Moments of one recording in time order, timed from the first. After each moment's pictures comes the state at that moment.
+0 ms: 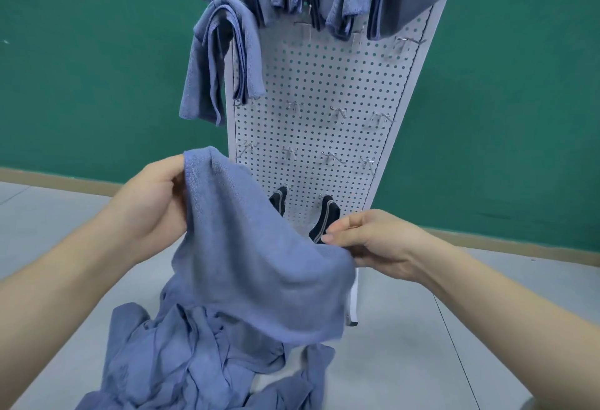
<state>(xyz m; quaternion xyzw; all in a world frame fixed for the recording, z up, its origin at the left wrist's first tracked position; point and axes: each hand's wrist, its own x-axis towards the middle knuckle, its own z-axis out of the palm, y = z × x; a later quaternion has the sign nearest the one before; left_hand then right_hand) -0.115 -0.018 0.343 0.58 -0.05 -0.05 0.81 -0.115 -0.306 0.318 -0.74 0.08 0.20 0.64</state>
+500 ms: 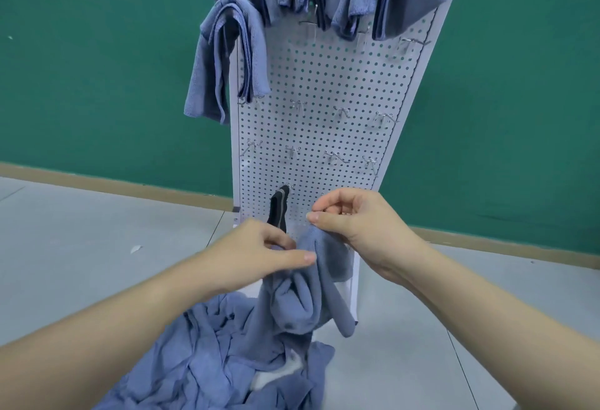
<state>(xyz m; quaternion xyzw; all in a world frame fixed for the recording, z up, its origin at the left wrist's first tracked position) -0.130 -0.074 0.294 0.85 -0.13 -0.16 0.49 -0.126 -0.276 0.328 -0.77 -0.05 0.04 0.63</state>
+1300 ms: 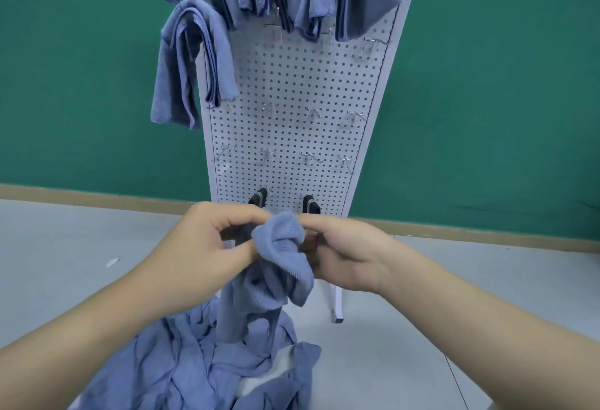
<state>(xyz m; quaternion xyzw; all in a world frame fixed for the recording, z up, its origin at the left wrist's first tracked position) -0.164 -0.075 0.333 0.78 -0.29 0.03 0.55 -0.132 -0.280 0.319 -0.63 0.08 0.27 0.72</state>
